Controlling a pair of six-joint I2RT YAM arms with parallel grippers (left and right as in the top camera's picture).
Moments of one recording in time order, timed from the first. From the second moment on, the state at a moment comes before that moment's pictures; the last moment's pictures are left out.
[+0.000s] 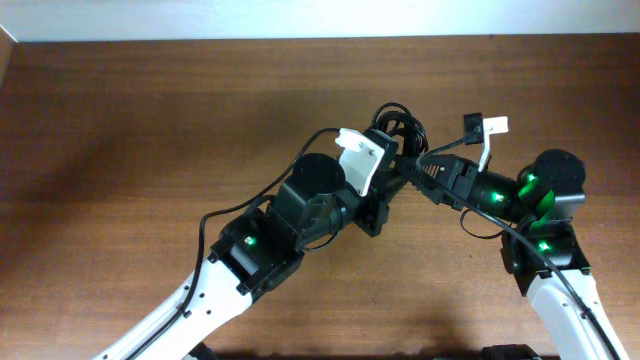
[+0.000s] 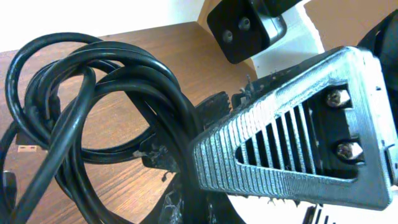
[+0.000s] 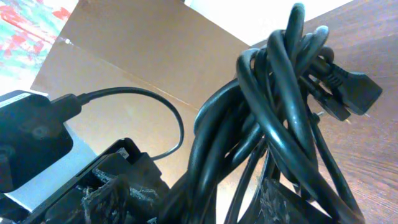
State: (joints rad) left arm -0.78 1.26 1.09 -0.19 0.21 -0.31; right arm 0.05 1.09 0.70 0.29 -1.10 0.94
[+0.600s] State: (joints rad) left arm -0.68 1.25 1.09 -0.16 0.34 -0.39; right arm 0.05 1.09 0.70 0.29 -1.08 0.93
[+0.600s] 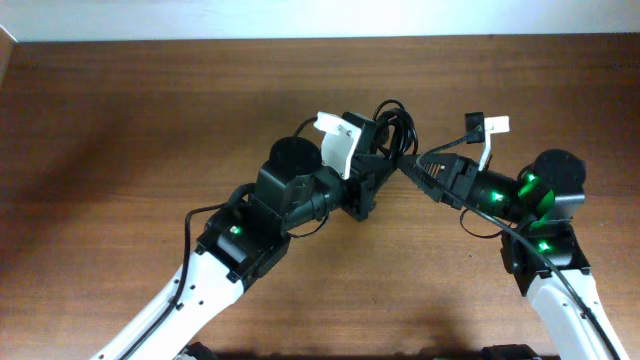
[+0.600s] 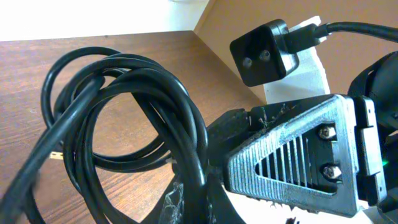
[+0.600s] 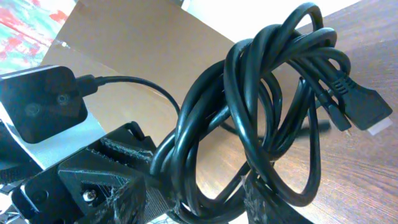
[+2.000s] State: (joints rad) left arm -0.69 1.25 1.08 -0.10 0.36 -0.41; right arm 0.04 1.12 0.71 0.29 -1.08 0.91
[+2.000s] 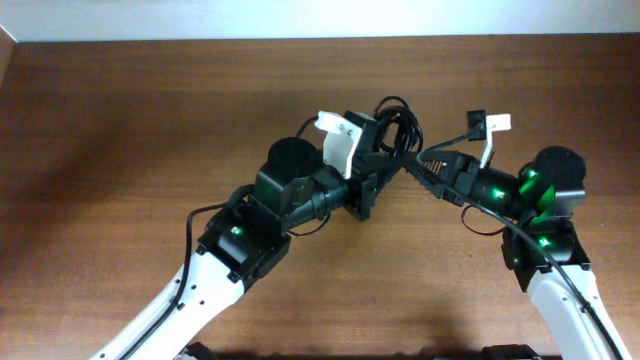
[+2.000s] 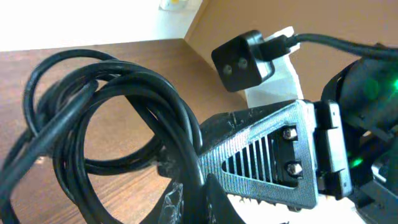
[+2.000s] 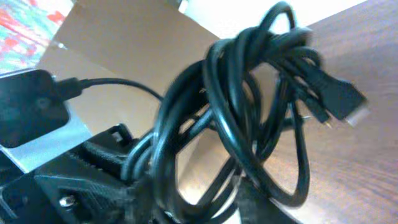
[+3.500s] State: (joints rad) left arm -0.83 1.27 1.07 0.01 0.34 -0.40; right arm 0.06 1.12 0.71 0.29 -1.14 0.90
